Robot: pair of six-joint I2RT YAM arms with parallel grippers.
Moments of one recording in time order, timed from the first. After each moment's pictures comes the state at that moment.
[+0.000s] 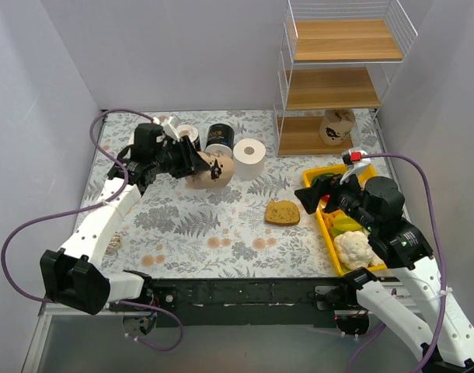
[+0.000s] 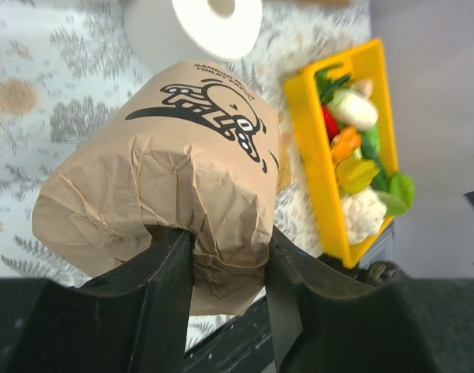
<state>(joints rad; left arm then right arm) -0.28 1.26 1.18 -0.50 0.43 -0.60 0.48 0.63 0.87 -0.51 -0.15 0.29</state>
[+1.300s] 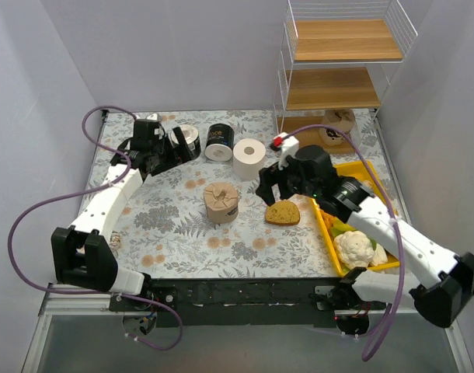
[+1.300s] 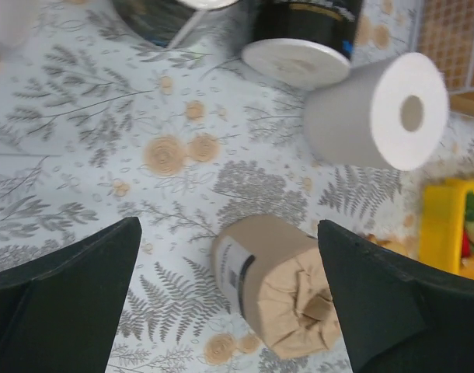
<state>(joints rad) -0.22 1.43 1.24 -0.54 0.10 -0.54 0.72 1.11 1.07 -0.48 -0.09 0.14</state>
